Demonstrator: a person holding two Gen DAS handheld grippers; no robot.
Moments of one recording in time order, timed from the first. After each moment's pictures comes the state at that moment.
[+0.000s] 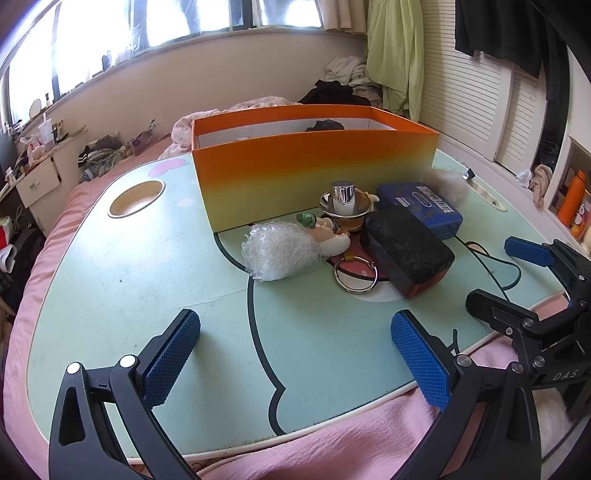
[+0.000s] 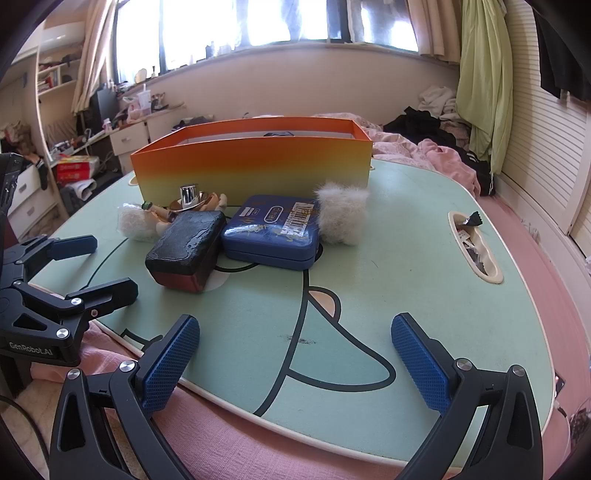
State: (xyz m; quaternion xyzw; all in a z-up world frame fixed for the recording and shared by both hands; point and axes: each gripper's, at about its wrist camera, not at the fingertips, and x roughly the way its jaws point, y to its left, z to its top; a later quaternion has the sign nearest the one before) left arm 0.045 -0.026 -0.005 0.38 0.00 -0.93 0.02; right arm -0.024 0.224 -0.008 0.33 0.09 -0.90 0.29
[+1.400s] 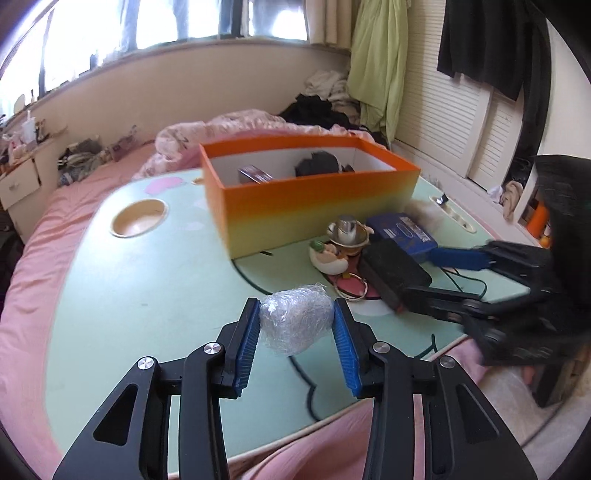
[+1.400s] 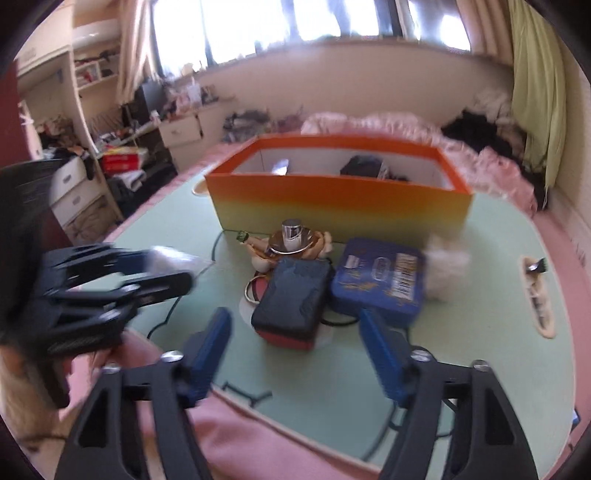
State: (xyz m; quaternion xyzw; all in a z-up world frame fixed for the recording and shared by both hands) left arm 0.067 -0.063 0.036 0.36 0.03 -0.93 -0.04; right arm -0.032 0.147 0.023 0.38 0.09 -0.84 0.38
